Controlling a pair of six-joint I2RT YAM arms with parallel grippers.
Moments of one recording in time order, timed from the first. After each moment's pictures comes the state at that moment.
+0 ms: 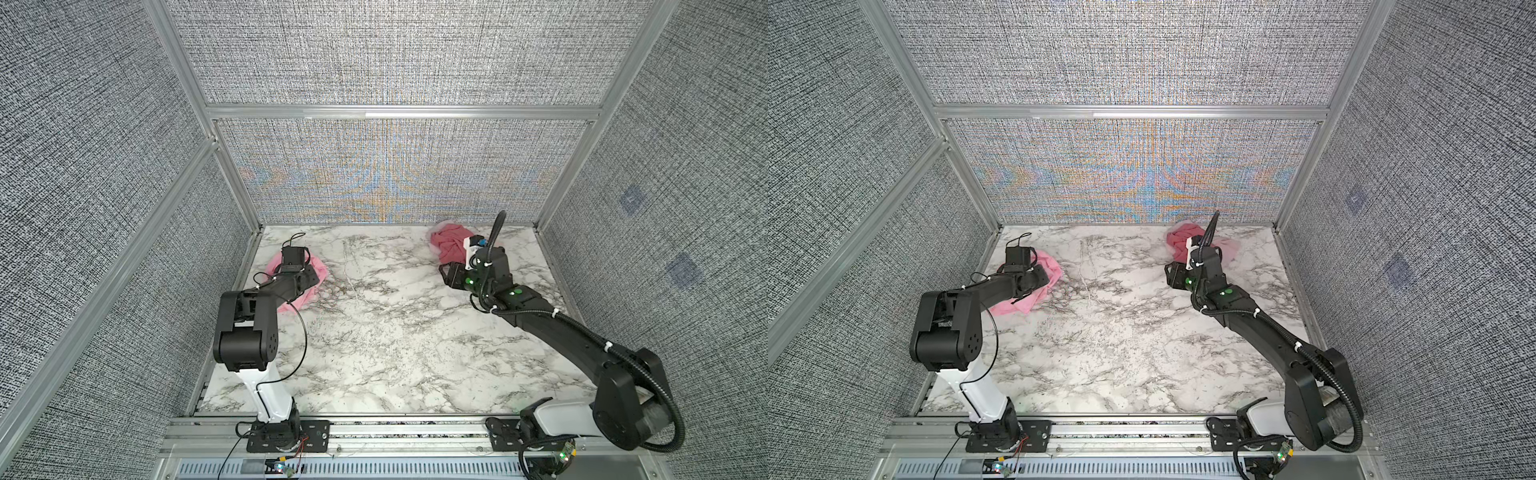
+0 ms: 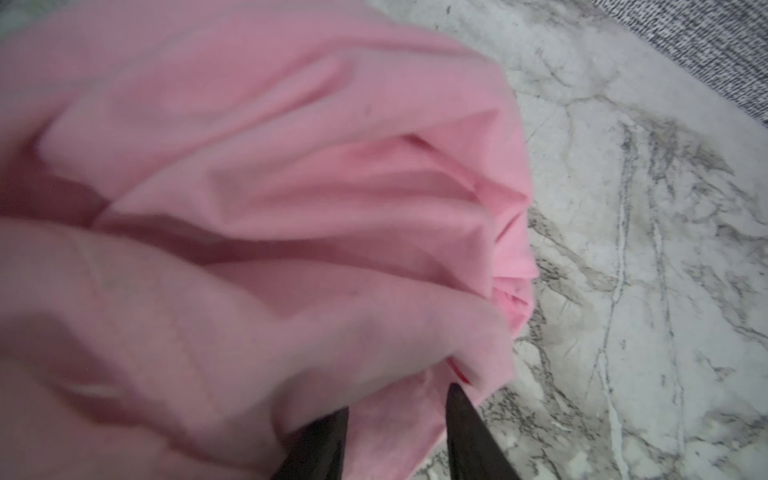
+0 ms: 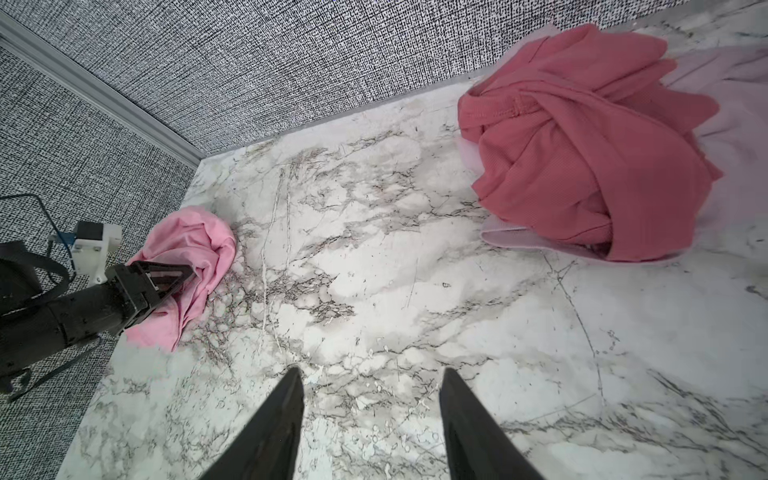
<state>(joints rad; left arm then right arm) -0.03 1.83 1.07 -0.12 -0.02 -0.43 0.43 1.37 0.96 -0.11 -0.05 0.52</state>
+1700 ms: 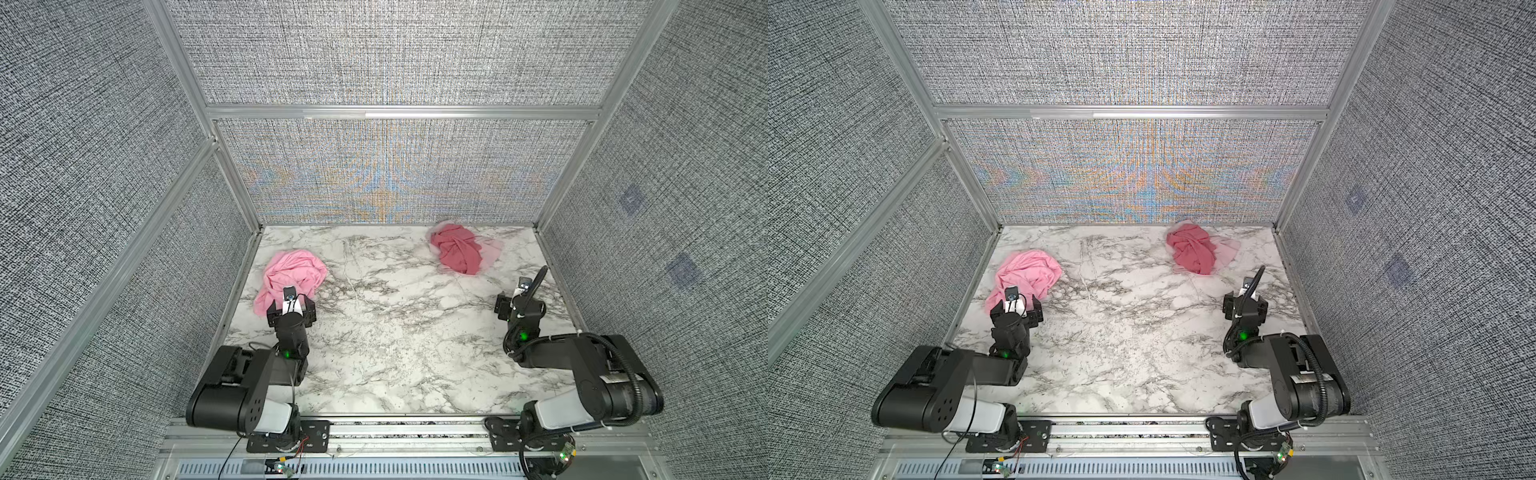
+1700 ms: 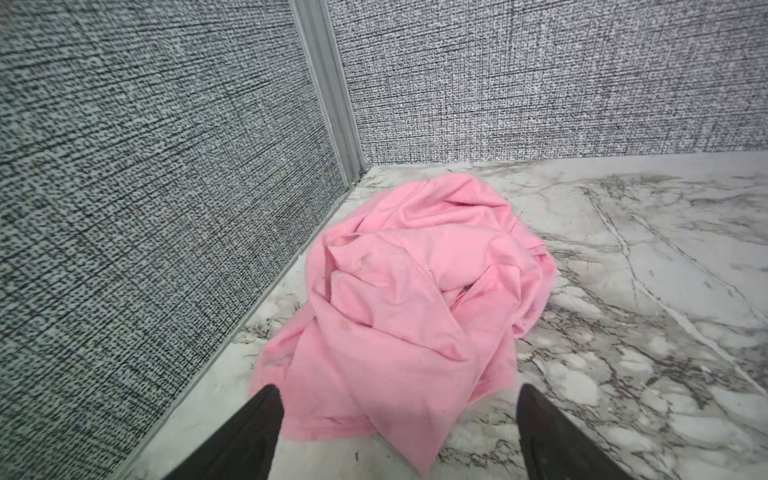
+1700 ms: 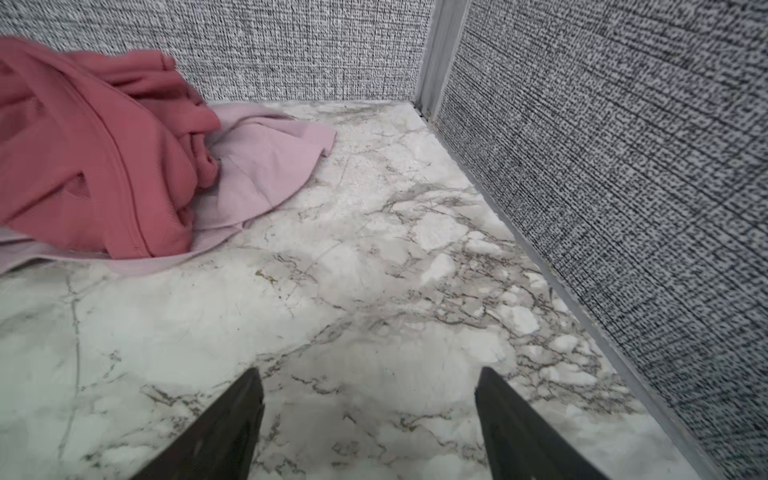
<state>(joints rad) -0.15 1.47 0.15 1.11 -0.41 0.08 0.04 1.49 0.32 0.83 0.37 0.03</state>
